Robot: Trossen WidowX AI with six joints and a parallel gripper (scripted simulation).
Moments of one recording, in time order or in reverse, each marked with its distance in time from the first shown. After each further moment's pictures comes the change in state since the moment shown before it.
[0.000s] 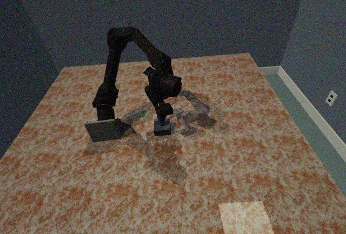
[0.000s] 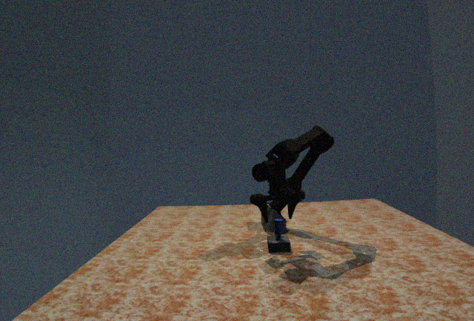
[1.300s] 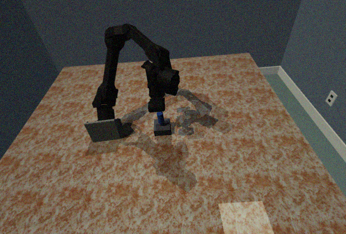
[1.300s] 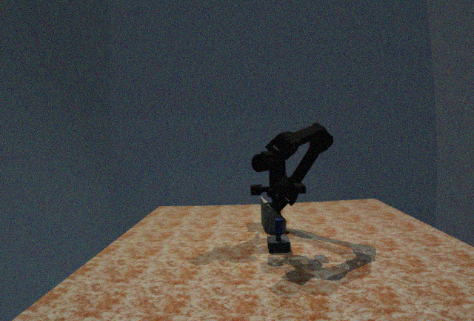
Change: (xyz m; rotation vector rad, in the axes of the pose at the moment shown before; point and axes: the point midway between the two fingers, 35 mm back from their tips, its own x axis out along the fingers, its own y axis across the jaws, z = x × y) arm -0.026 0.000 -0.002 0.356 -0.022 -0.017
